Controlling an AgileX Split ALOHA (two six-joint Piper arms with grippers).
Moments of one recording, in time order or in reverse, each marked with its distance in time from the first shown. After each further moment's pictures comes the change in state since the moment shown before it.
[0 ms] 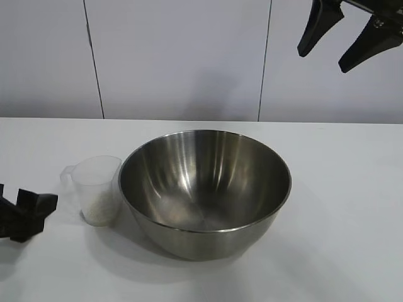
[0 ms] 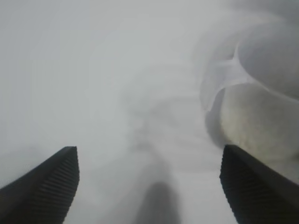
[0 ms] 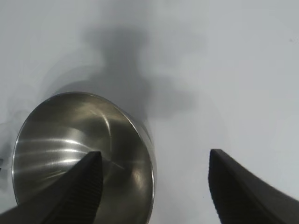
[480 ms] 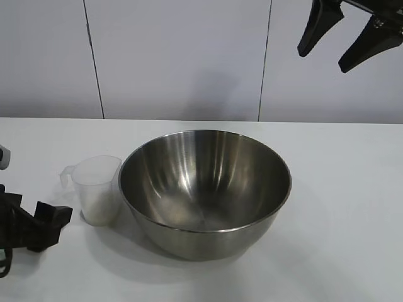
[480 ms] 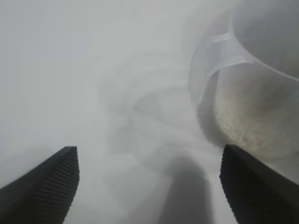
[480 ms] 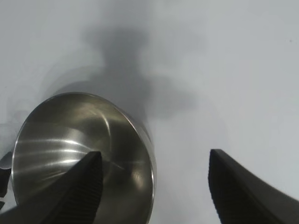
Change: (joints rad) left arm 0.000 0.092 -0.089 0.021 -0.002 0.012; right arm 0.000 0.000 0.000 0.000 -0.001 0.000
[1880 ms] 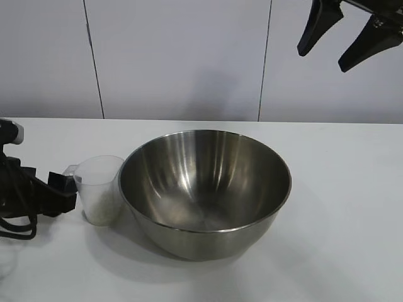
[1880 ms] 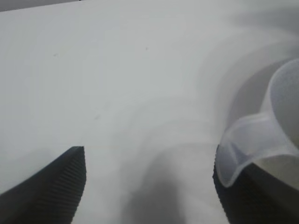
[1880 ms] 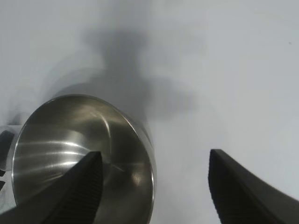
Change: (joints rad) left arm 0.001 -0.022 -0.111 -0.036 0.003 0.002; right arm 0.000 0.000 0.000 0.000 -0.007 0.000
